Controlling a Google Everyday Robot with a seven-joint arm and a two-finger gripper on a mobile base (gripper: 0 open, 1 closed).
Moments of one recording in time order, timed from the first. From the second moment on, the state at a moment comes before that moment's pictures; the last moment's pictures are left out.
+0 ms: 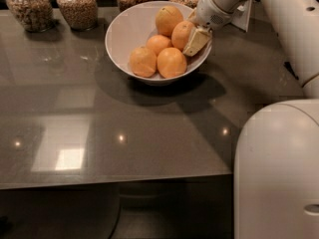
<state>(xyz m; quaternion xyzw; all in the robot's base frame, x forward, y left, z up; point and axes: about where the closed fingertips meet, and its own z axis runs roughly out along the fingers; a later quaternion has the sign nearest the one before) 0.732 -0.106 0.910 -0.68 0.68 0.05 0.29</state>
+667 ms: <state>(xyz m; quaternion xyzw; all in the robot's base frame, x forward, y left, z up) 0.687 -0.120 0.966 -0.65 0.63 0.13 0.40</state>
